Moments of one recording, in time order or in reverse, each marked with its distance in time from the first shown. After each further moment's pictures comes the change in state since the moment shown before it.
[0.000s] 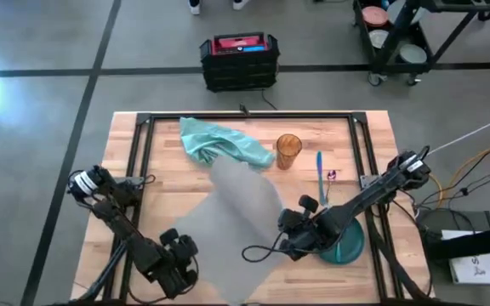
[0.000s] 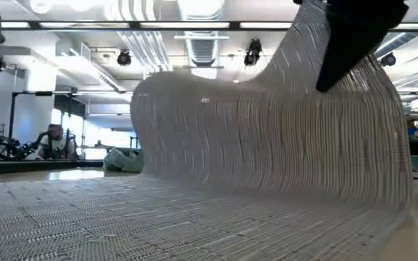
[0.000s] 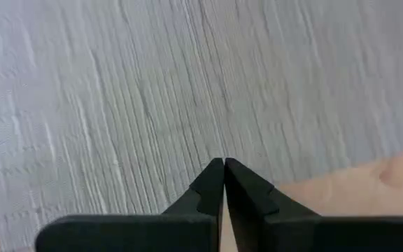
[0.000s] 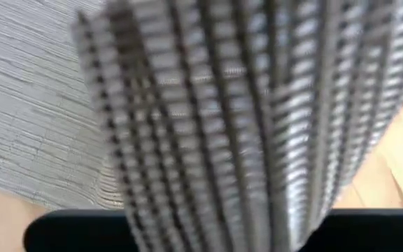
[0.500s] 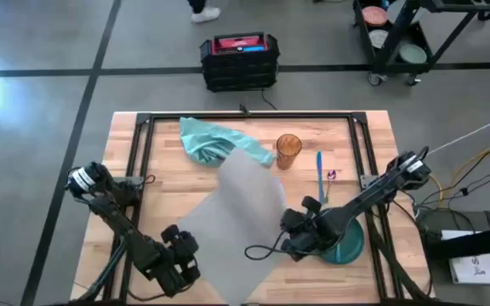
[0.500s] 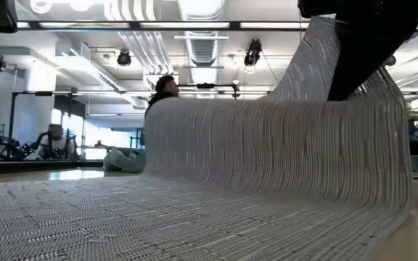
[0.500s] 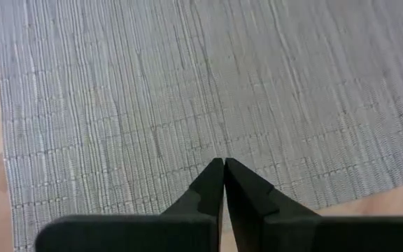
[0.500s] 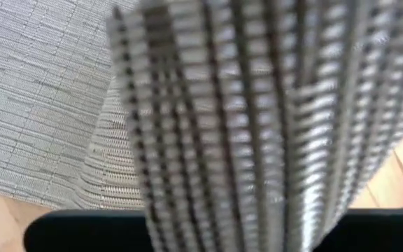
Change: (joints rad) left arm 0.000 -0.042 0.005 -0.007 -0.110 -0.001; right arm 0.009 0.004 -0.035 0.001 -0.011 0.050
